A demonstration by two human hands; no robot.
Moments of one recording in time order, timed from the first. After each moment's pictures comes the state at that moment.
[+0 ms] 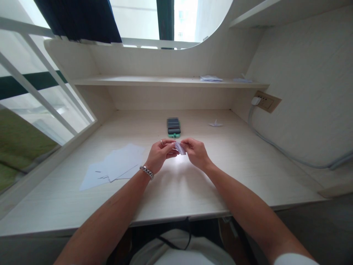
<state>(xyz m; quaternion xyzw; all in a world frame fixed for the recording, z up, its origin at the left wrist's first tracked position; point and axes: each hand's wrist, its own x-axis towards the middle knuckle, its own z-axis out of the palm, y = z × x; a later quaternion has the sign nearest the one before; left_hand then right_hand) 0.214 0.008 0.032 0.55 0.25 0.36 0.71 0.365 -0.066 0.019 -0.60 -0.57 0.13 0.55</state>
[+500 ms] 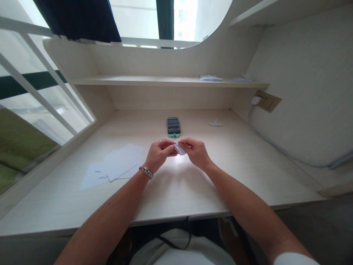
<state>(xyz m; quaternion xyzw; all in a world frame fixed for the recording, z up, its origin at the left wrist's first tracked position) 0.213 0.004 0.037 0.60 0.26 0.38 0.65 0.365 -0.064 0.016 -0.55 -0.56 0.15 0.60</state>
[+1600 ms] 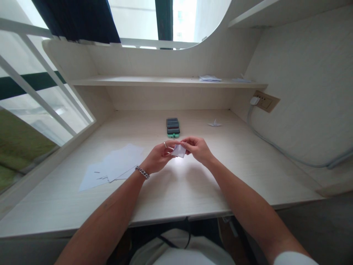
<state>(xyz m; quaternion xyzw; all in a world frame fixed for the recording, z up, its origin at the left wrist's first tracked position) 0.203 0.018 0.028 0.78 0.08 0.30 0.54 0.379 -0.064 0.026 -0.50 -0.49 0.35 0.62</state>
